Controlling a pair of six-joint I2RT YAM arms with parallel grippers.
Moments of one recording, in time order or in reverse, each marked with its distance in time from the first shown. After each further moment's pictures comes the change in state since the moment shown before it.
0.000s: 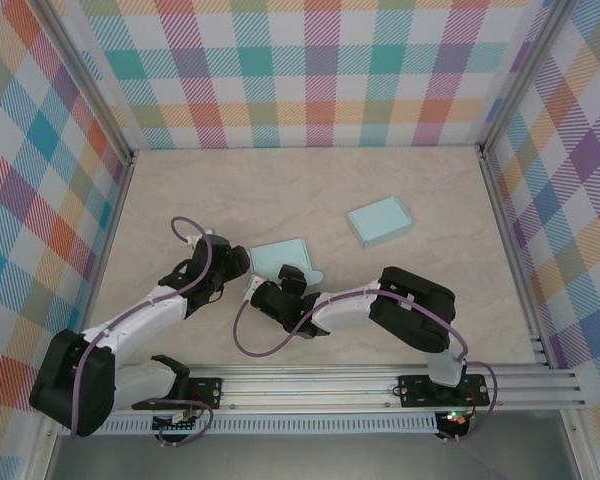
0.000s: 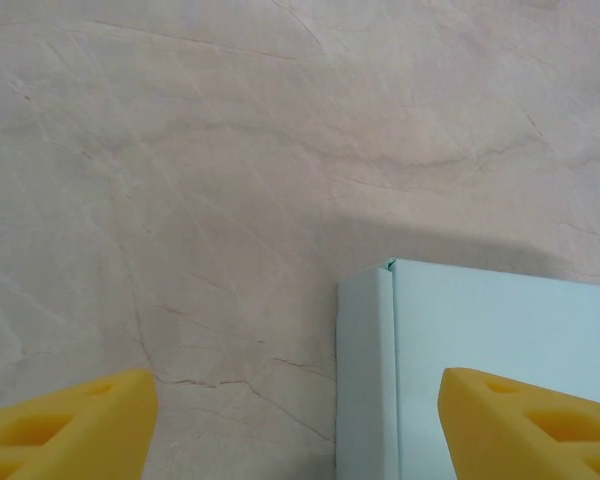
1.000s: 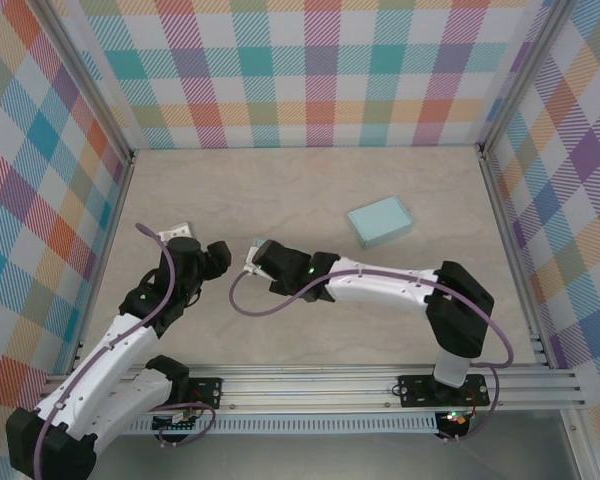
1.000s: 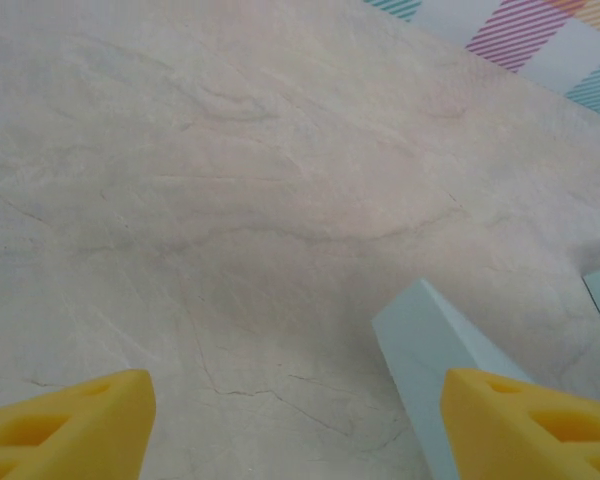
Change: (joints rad) left arm 0.020 -0.344 0.095 -0.272 -0.048 0.161; right arm -0.108 -0.222 0.292 -0.632 -0.339 0.050
